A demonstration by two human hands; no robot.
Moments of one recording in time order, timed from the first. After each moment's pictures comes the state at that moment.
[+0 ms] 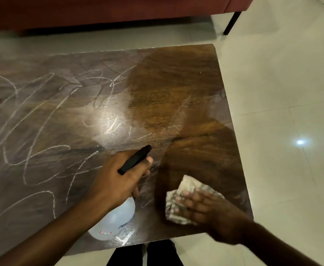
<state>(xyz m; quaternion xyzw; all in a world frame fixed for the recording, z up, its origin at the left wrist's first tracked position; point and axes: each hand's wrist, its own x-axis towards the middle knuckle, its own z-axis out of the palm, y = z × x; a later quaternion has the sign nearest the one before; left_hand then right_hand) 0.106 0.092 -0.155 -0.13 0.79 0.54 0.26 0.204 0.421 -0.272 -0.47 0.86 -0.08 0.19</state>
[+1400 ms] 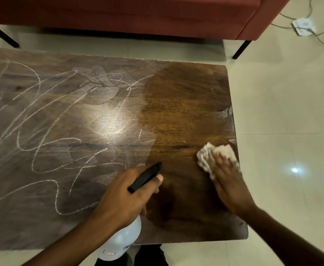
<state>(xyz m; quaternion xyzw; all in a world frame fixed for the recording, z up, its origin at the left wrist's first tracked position) 0.146 0.096 -0.136 -0.14 0.76 0.58 0.26 0.108 0.443 -0.255 -0.21 0.96 -0.14 0.15</state>
